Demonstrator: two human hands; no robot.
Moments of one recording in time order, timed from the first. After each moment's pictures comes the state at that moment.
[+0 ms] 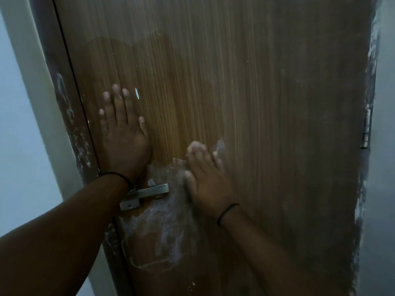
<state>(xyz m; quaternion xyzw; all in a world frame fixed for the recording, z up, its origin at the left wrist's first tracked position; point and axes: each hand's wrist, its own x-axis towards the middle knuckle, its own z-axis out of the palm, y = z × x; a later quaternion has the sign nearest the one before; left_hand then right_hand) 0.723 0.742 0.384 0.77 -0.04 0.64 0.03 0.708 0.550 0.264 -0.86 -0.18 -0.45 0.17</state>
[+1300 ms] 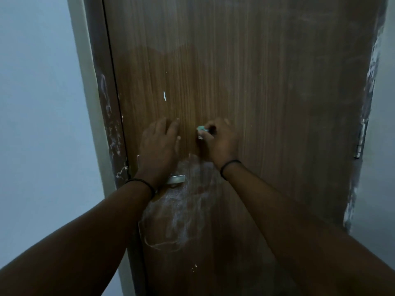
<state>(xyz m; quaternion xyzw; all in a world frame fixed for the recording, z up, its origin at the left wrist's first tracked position) 0.667 0.730 0.366 0.83 -0.14 0.54 0.04 0.687 0.560 0.365 -0.72 -0.17 -0.48 0.47</state>
